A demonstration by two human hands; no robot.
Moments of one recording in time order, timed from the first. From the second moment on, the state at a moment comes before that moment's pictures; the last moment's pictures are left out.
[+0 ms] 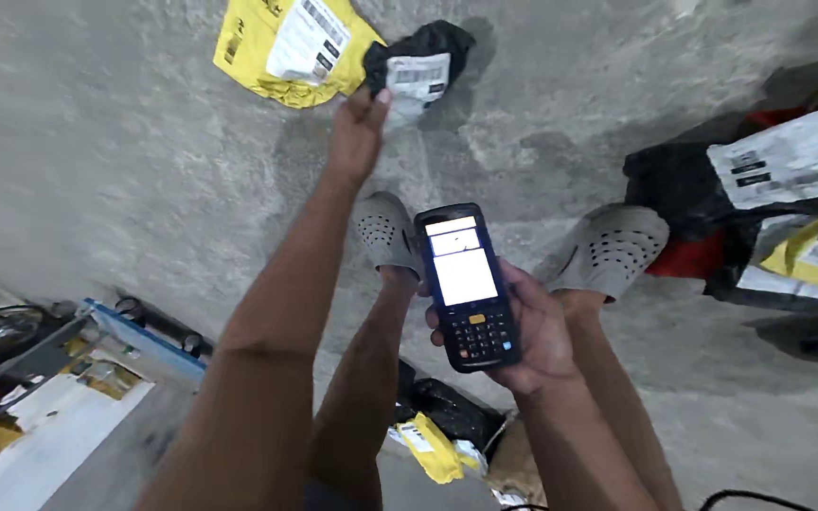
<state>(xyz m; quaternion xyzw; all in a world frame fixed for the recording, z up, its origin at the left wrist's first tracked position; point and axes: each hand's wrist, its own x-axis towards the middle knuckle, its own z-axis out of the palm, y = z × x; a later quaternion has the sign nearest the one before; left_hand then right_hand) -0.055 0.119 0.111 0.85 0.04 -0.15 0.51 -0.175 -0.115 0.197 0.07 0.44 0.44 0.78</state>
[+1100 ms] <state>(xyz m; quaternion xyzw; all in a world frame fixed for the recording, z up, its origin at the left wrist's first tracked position) -0.035 0.010 0.000 0.53 0.24 -0.50 0.64 -0.168 -0.136 0.190 0.03 0.39 0.32 0.86</state>
